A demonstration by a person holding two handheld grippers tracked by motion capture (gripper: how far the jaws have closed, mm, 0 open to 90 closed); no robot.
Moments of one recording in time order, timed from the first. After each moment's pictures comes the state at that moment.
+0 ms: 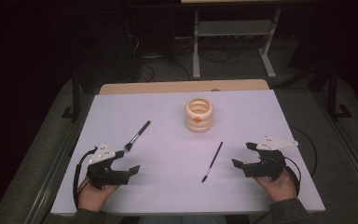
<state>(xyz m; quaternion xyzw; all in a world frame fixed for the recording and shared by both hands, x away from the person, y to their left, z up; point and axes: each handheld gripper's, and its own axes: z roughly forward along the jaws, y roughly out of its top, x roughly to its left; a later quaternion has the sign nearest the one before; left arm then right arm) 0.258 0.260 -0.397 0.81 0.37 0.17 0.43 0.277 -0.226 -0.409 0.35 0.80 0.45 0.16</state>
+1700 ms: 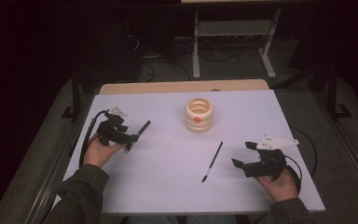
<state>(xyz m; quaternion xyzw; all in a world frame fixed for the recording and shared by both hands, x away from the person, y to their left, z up) 0.389 0.255 -0.384 0.86 0.41 0.11 0.29 0.277 -0.224 -0.403 0.34 0.81 0.45 0.16</state>
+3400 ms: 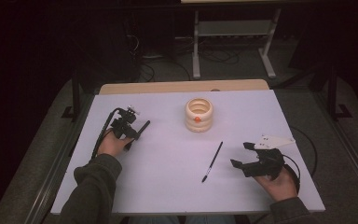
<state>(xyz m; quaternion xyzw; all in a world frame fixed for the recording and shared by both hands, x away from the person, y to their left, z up) 0.433 0.233 -0.420 0.87 0.46 0.08 0.17 0.280 -0.221 -0.405 0.33 0.82 0.44 0.15</state>
